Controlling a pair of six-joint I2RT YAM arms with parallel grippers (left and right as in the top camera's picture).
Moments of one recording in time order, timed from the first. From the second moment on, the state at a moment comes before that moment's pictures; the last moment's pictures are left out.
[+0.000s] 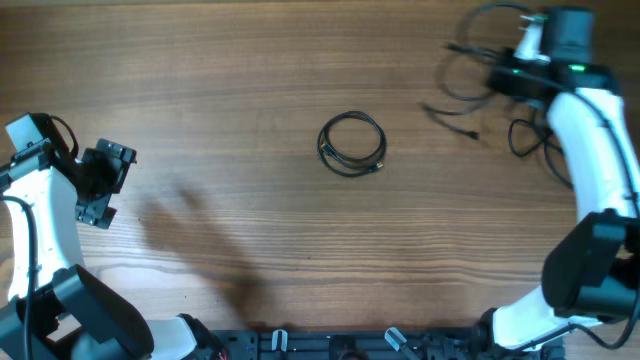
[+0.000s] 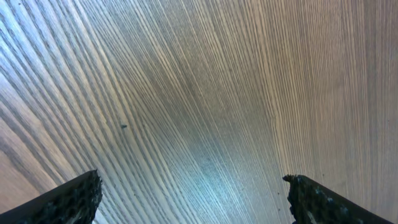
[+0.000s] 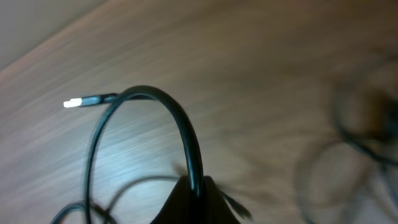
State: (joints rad) left arm 0.54 1.56 1.13 -0.90 0.16 -0.67; right arm -0.17 1.77 1.48 -0.70 -0.12 0.35
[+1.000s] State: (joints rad) left arm 0.54 1.56 1.13 -0.90 0.16 -0.67; right arm 0.10 1.93 1.48 -0.54 -0.10 -0.07
